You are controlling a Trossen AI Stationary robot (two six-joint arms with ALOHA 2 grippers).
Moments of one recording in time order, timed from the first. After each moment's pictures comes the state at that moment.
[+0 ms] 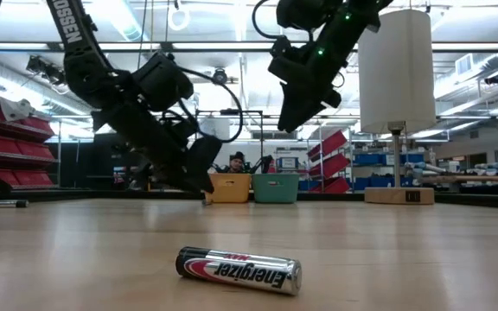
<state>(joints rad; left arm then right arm) 0.19 1.71 0.57 0.46 -0.50 -0.54 -0.15 1.66 1.24 -0.53 0.30 0.32</state>
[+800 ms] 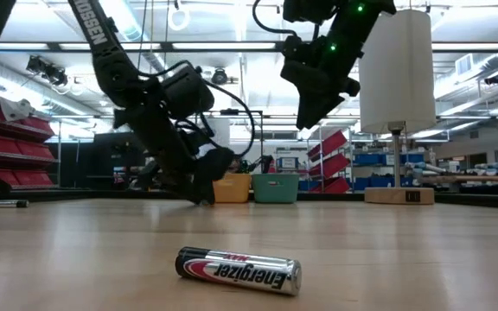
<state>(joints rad) 0.23 1.79 0.73 0.21 -0.50 -0.67 -0.08 1.64 1.24 -0.69 0.49 0.42</state>
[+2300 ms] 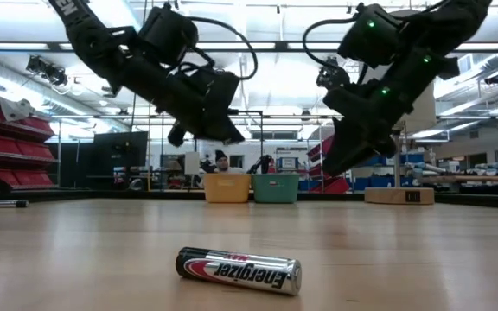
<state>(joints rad) 0.14 1.59 0.69 0.47 -0.37 -0.41 -0.05 1.47 0.66 -0.07 0.26 0.57</state>
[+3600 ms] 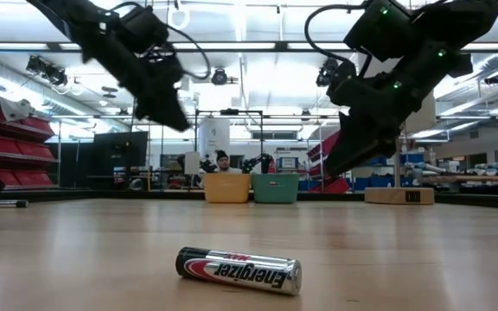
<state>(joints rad) 0.51 1.20 0.74 -0.17 -0.03 -0.06 0.04 1.47 0.64 -0.02 0.26 0.53</state>
